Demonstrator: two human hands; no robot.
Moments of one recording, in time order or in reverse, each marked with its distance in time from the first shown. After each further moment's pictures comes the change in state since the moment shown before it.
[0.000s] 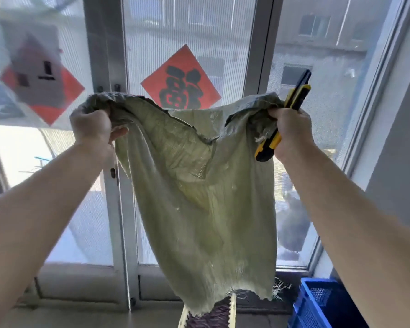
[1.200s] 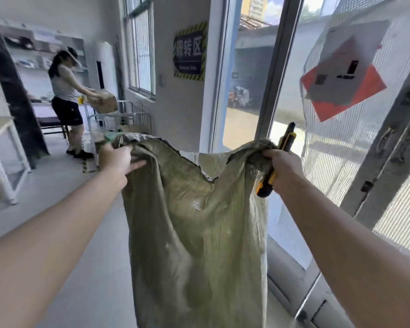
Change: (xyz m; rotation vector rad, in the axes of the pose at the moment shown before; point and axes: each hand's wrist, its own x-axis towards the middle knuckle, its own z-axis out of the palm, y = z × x) left_hand -0.055 0.154 -0.531 0.236 0.902 0.123; right_hand -0.334 0.170 0.397 0.005 -0.898 0.549
